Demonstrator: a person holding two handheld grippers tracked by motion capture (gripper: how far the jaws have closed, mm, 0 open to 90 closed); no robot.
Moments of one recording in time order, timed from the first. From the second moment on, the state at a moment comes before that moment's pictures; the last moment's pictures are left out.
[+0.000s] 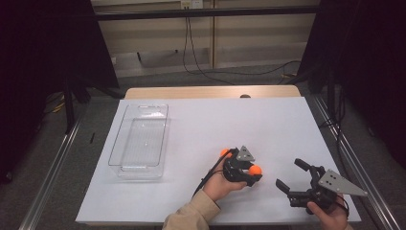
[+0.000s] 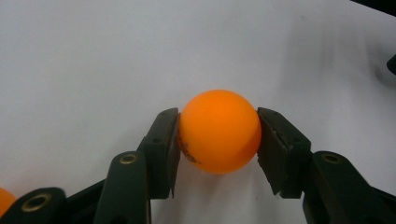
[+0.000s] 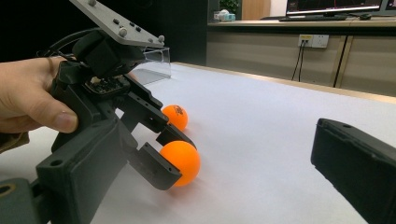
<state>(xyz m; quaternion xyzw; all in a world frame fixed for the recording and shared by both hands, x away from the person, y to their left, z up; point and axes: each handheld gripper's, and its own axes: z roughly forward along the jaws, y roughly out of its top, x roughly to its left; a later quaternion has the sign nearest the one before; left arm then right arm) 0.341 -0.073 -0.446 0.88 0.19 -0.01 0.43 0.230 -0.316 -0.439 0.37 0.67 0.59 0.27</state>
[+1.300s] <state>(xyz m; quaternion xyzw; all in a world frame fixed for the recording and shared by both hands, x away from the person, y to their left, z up) 0.342 -0.044 -0.437 0.88 0.21 -0.01 0.43 0.230 -0.316 -0.439 0.37 0.67 0.59 0.27</state>
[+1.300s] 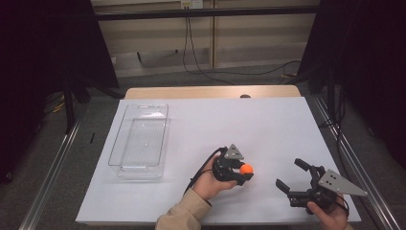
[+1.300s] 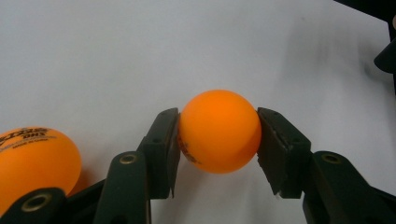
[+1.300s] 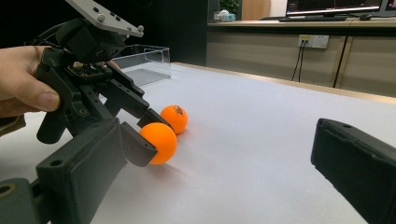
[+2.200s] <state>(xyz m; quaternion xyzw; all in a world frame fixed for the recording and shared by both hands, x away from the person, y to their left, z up) 0.347 -0.026 -0.425 0.87 0.23 -0.02 0.44 0.230 -0.316 -0.439 0.37 0.67 0.59 0.27</state>
